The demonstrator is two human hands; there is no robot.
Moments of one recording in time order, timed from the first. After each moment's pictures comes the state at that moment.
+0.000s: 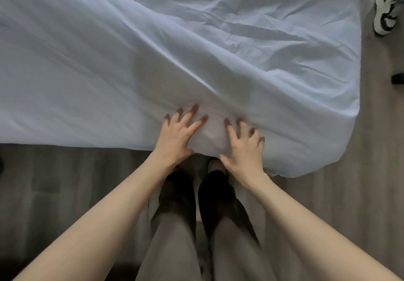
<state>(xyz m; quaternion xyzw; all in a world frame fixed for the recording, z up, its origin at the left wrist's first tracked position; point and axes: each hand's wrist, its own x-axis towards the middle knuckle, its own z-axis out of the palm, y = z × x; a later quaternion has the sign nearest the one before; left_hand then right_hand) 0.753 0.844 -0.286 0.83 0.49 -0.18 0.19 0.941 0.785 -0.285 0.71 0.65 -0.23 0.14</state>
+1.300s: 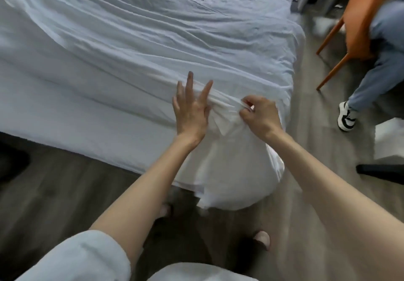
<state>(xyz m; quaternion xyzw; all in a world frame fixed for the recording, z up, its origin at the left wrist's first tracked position) 0.972 0.900 -0.068 0.67 0.71 0.19 0.06 1.148 0.919 -0.028 0.63 0.68 -0.28 -0.23</state>
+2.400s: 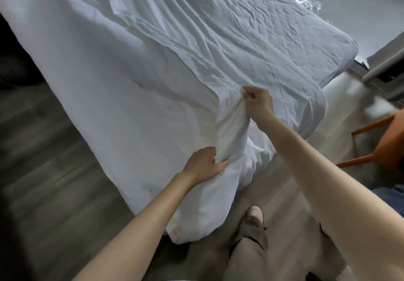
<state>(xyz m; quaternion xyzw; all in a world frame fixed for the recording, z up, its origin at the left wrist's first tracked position) 1.226 1.022 -0.080 0.43 0.79 0.21 0.39 1.270 1.220 -0.047 0.48 0.73 -0.46 -0.16</state>
